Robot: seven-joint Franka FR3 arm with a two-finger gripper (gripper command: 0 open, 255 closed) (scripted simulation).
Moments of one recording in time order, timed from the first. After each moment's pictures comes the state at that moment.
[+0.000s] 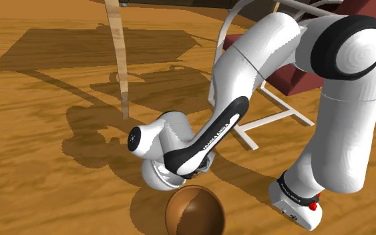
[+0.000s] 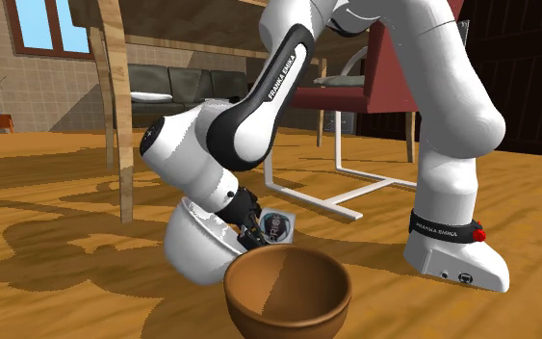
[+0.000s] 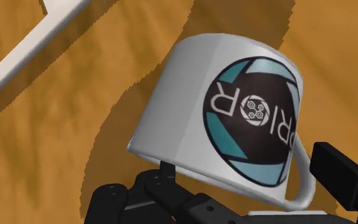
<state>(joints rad) 0.28 0.41 0.56 -2.16 -0.53 1.74 0.52</state>
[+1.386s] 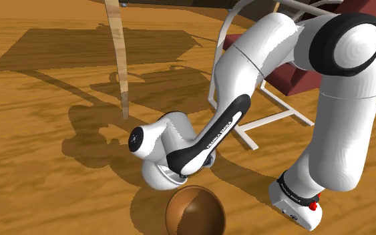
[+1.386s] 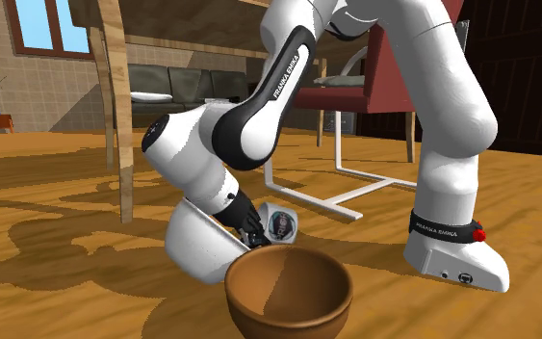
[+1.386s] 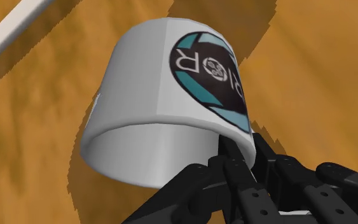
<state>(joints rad) 0.17 0.43 0.68 -2.18 -0.57 1.78 0.55</state>
